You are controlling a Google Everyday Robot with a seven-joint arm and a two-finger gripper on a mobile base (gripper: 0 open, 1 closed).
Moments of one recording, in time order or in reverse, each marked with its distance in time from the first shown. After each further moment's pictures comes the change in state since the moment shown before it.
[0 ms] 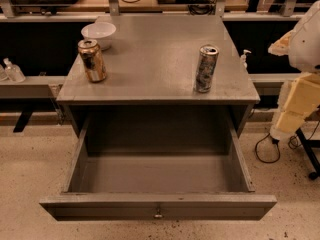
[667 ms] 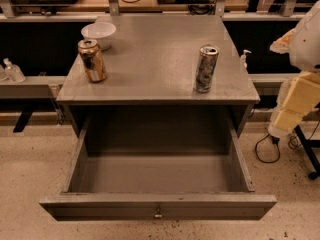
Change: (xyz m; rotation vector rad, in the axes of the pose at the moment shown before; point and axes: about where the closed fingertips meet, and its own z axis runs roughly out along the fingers) arm 0.001 -0.005 0.000 0.027 -0.011 0.016
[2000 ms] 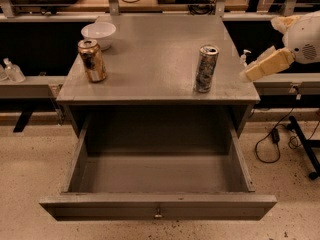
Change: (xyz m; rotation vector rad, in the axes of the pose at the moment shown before) arm -0.009 -0.152 0.055 0.253 -0.604 0.236
